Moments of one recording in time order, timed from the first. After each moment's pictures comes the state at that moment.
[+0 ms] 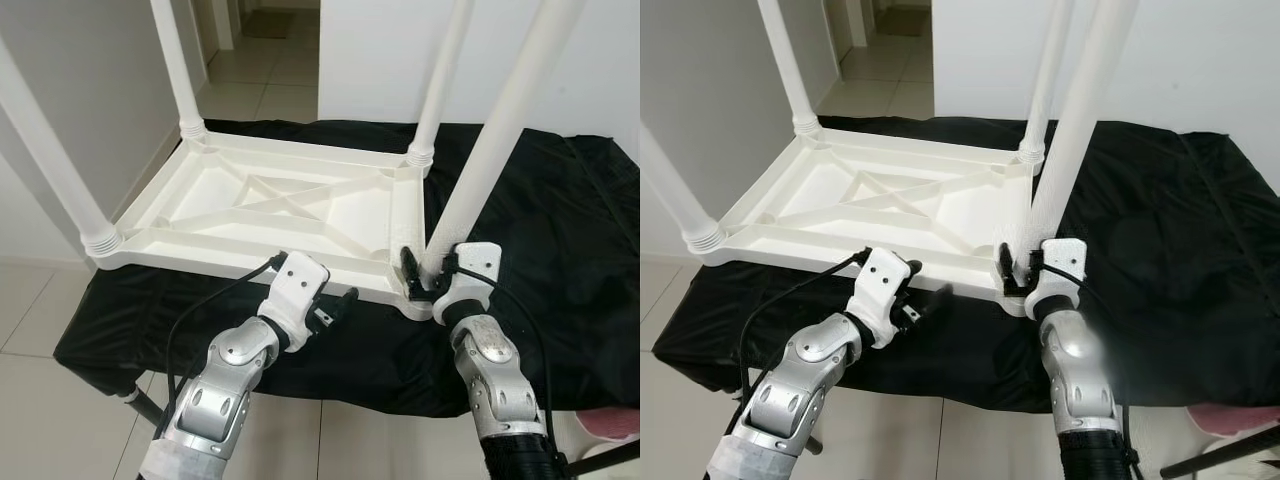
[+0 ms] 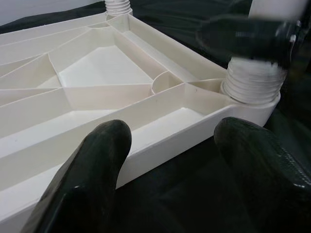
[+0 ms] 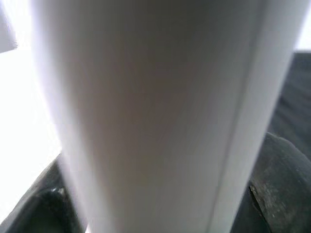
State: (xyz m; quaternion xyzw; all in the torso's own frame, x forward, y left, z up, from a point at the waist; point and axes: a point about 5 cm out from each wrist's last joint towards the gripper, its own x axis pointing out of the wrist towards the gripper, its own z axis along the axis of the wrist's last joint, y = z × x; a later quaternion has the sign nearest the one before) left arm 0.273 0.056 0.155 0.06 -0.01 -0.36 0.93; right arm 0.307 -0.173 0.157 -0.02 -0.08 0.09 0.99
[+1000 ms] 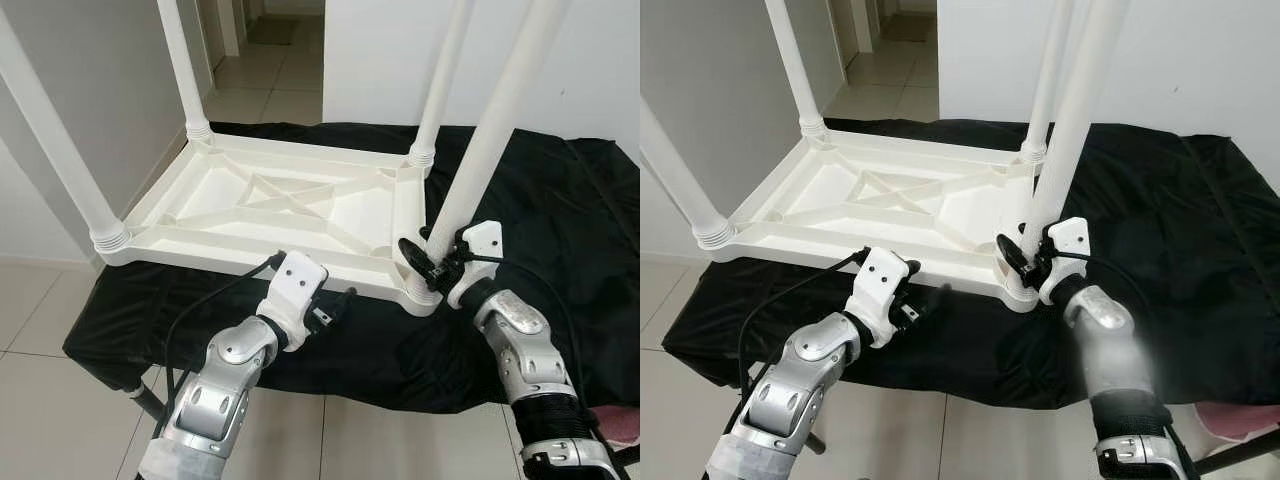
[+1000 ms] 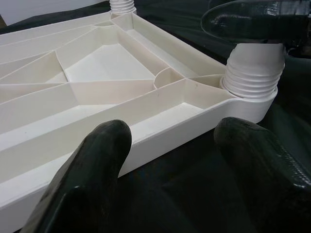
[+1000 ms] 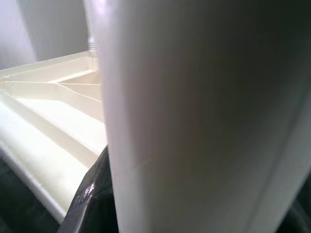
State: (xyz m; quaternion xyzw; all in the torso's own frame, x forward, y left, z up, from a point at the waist) left arm 0.274 0.058 0.155 0.06 -0.01 -0.36 0.93; right arm 0.323 -0.185 0.158 -0.04 -0.06 0.20 0.98
